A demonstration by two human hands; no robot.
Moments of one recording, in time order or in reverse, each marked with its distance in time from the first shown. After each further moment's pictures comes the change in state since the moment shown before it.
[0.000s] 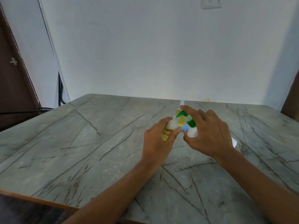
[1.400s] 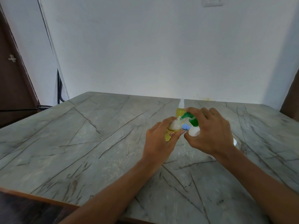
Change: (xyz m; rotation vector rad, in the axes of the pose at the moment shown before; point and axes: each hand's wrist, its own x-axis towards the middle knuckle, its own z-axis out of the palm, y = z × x) left_hand -0.005 0.004 0.002 0.046 -0.031 0.062; right_hand -0.001 0.005 0.001 0.029 0.061 -0.020
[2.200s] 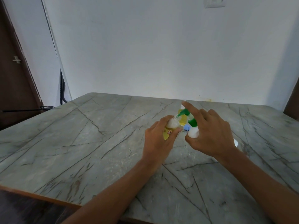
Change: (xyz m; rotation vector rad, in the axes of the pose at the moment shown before) left_hand 0.005 -0.006 -0.003 0.003 0.044 -0.059; right_hand 0.001 -0.007 -0.005 -0.045 -0.085 -0.003
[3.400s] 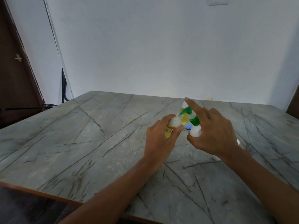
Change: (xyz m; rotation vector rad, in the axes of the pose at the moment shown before) left_hand 0.000 -0.001 0.001 -0.008 0.013 0.023; right_hand 0.001 0.002 -0.001 0.046 -0.018 -0.027
